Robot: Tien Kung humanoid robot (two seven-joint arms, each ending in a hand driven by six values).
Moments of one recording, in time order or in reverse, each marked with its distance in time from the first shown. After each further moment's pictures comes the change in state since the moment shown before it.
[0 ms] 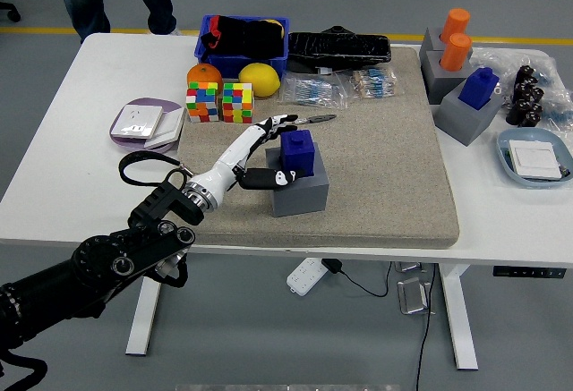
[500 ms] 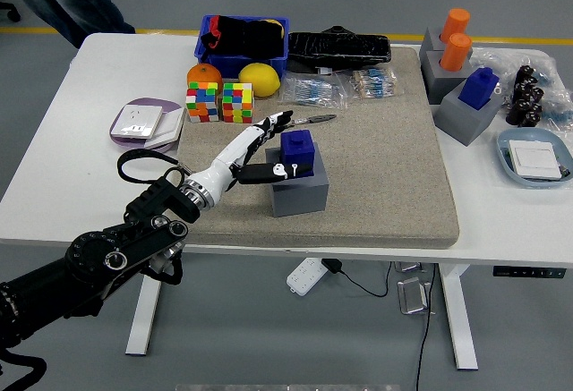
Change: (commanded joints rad) left arm 0.009 0.014 -0.050 0.008 -0.036 -0.086 -0.006; right arm -0.003 0.000 0.000 0.000 -0.001 0.000 0.001
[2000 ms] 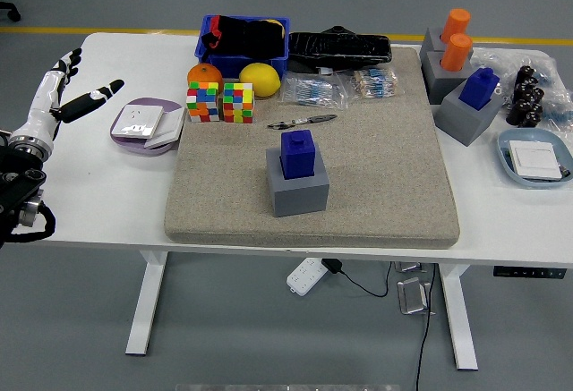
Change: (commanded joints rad) left arm -0.038 0.255 -0.177 0.325 -0.113 0.092 -0.040; right arm 0.007 0.001 0.026 -0.006 -0.015 -0.001 -0.006
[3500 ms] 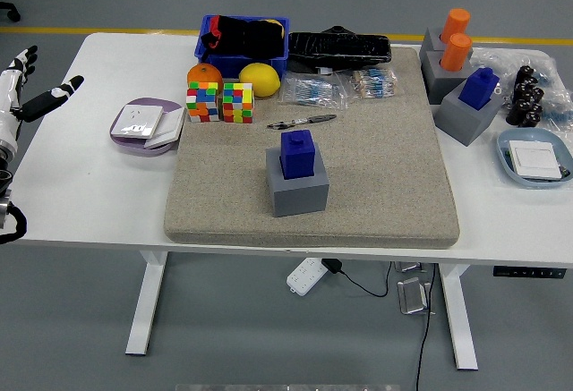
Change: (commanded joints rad) left arm 0.038 0.053 -0.085 -0.002 0.023 0.006 0.001; right arm 0.036 -0.012 -0.059 -0.005 0.017 0.007 -0.006
